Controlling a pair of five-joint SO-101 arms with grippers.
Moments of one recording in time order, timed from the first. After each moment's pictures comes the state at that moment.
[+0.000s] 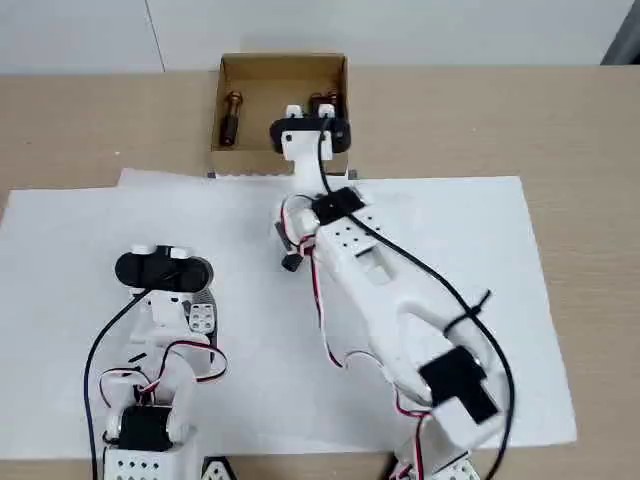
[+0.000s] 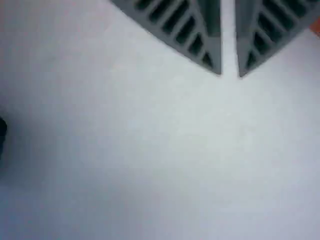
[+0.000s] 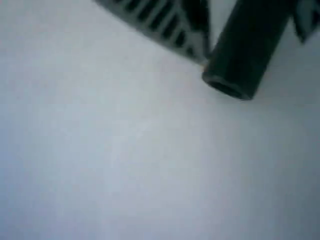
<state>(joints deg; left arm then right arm) -1.0 -103.4 96.5 51.5 1.8 -32.9 7.6 5.0 58.5 -29.9</state>
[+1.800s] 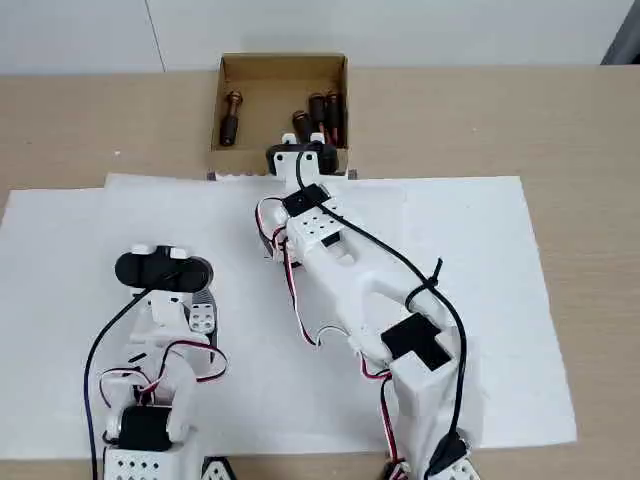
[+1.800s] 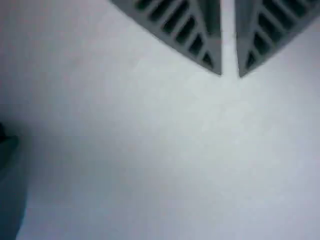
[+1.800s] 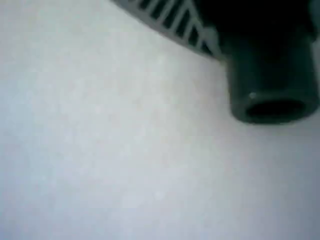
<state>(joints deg) -1.0 -103.4 96.5 51.5 1.8 -35.0 23.7 -5.5 65.7 -37.7</state>
